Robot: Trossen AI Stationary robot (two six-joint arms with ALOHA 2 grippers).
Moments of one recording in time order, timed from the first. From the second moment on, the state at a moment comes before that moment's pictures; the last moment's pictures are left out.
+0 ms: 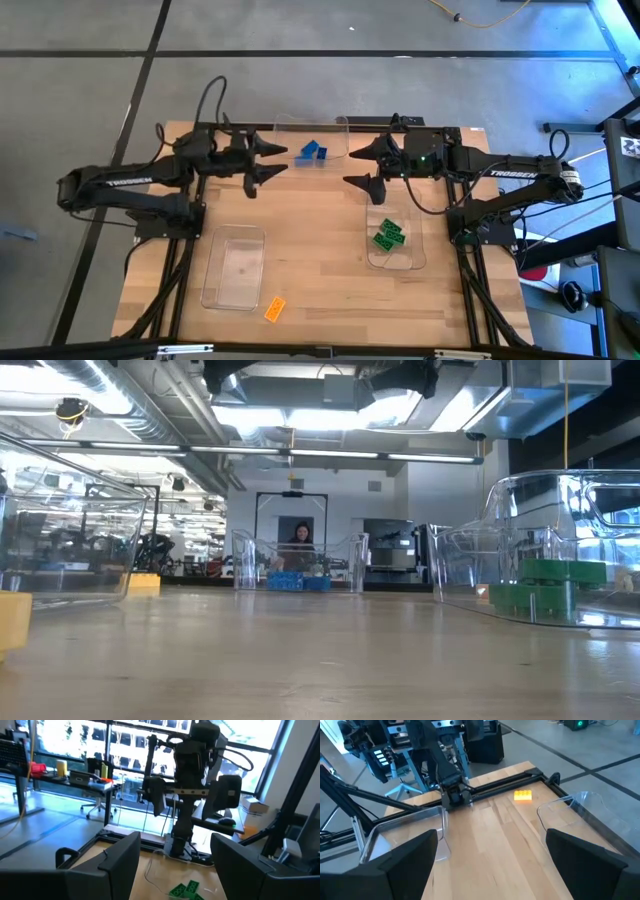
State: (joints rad) left arm 0.25 0.88 0.72 0.31 0.11 -0.20; right arm -0.10 1.22 1.14 -0.24 0.04 0.25
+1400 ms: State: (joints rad) left arm 0.25 0.87 0.72 0.31 0.07 -0.21; right arm -0.74 1.35 0.83 -0.72 0.19 0.63
